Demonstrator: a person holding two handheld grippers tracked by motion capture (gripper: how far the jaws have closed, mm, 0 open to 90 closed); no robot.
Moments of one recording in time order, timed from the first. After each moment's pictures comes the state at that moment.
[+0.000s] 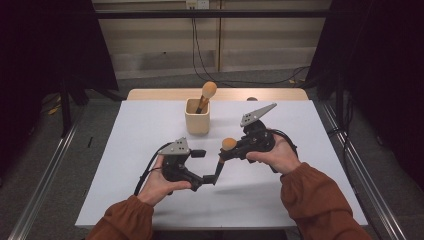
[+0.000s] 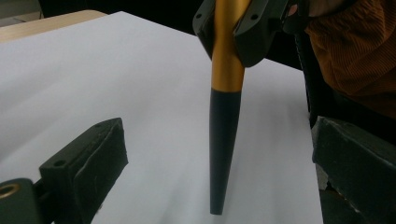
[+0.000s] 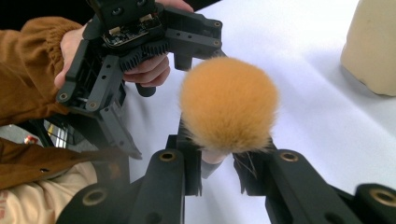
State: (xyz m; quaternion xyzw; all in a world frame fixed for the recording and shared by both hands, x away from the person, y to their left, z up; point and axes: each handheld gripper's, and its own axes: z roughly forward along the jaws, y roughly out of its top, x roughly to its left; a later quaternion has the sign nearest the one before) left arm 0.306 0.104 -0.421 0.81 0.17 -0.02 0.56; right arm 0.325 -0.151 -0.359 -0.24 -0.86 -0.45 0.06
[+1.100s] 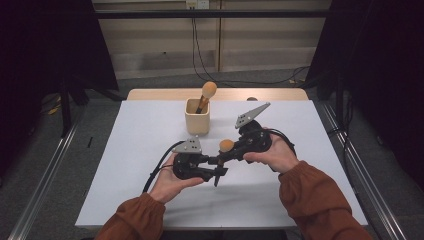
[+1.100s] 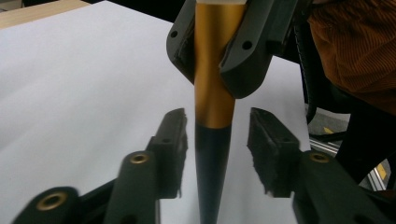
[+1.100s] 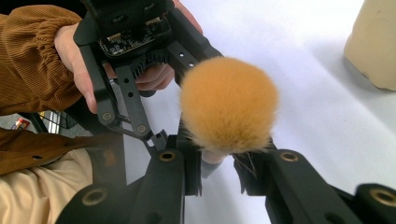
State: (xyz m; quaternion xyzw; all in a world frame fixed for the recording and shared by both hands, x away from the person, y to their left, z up) left arm 0.309 0.081 -0.420 0.83 0.15 -0.04 0.54; right arm 0.325 -0.142 -0.357 -0.23 -0.87 -0.42 0.06
